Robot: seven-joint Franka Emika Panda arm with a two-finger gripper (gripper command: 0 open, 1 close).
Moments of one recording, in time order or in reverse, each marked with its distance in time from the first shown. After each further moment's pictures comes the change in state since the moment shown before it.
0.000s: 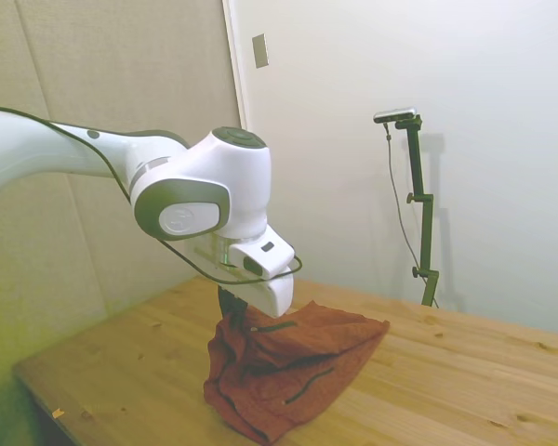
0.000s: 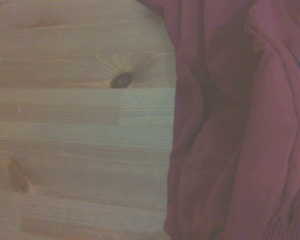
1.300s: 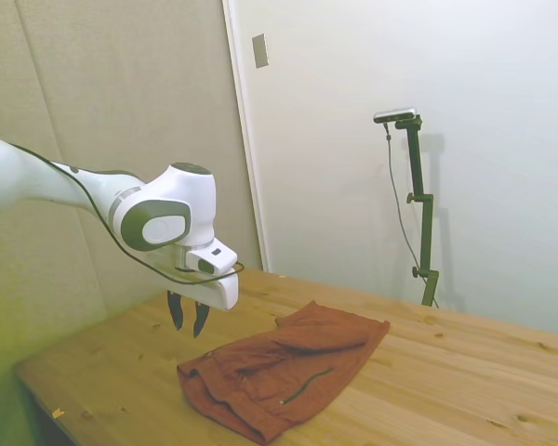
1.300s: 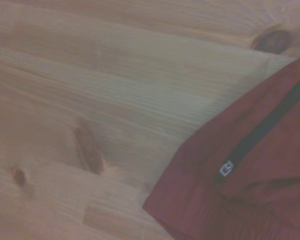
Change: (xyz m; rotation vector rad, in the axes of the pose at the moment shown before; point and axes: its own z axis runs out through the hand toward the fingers) arm -0.064 -0.103 0.098 -0.130 -0.045 -0.131
